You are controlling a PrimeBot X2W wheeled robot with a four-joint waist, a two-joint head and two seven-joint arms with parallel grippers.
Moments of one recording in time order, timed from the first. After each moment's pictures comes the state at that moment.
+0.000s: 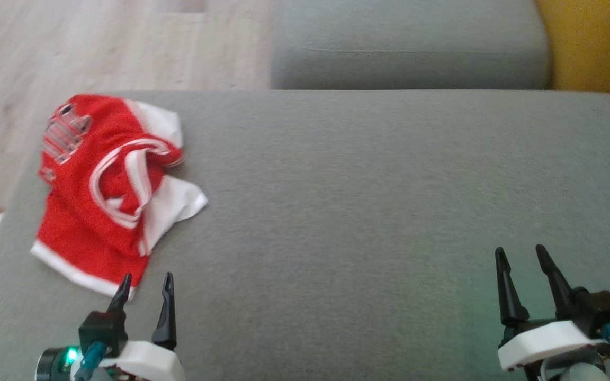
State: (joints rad) left arm 0.08 0.10 -0.13 0.28 -0.09 0.04 -0.25; right arm 0.04 -0.11 0.02 0.32 0.16 0.13 -0.25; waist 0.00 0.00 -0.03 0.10
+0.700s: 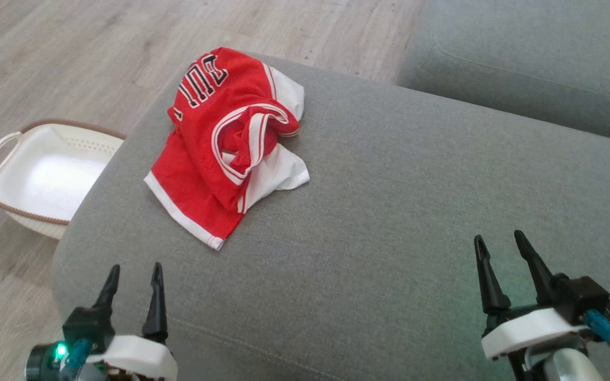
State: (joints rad) left arm 0.08 0.09 -0.09 0.24 -0.09 0.03 -0.25; right arm 0.00 -0.11 0.08 0.32 0.16 0.13 -0.25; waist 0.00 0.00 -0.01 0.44
